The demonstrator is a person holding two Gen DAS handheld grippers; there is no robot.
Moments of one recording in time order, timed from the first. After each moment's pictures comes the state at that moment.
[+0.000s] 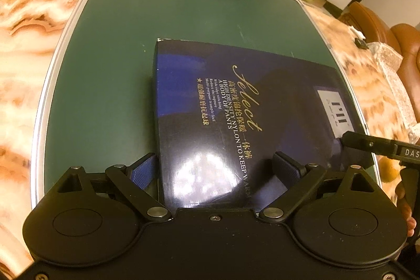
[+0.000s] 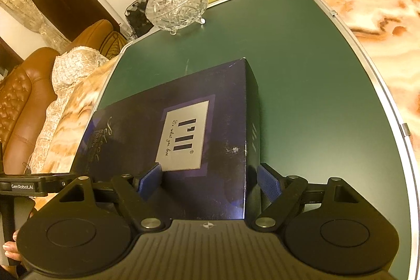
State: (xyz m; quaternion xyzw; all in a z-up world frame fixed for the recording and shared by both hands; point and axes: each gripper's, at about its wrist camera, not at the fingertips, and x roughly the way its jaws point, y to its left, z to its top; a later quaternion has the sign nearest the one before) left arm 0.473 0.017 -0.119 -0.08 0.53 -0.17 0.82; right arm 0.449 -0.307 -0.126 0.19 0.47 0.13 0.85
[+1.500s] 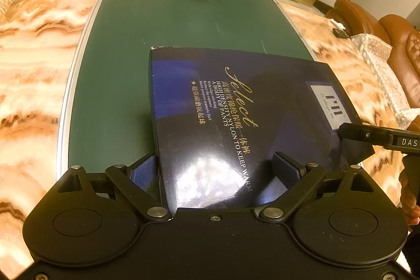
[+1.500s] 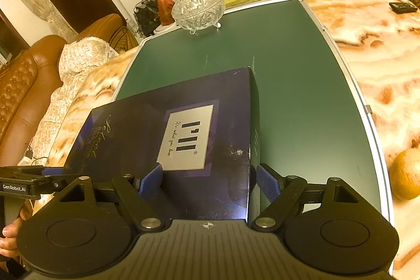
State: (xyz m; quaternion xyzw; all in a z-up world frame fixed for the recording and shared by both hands) left arm 0.377 0.020 -0.064 -0.06 0.52 -0.18 0.84; right arm 0.360 -0.291 -0.065 0.16 0.46 0.12 0.86
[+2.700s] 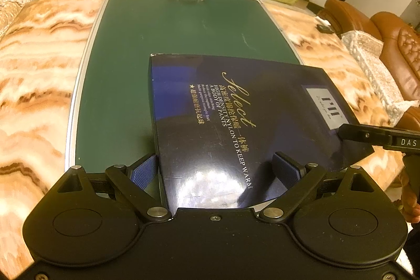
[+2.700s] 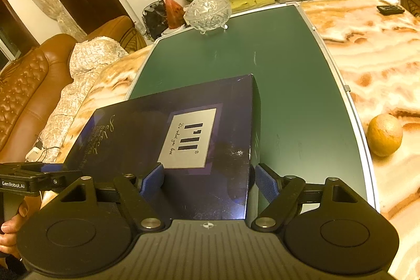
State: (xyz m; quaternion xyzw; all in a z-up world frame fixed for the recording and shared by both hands) left arm 0.293 0.016 -0.029 -0.05 0.50 -0.18 0.85; right arm 0.274 -0.296 -0.034 0.15 0.45 0.13 0.87
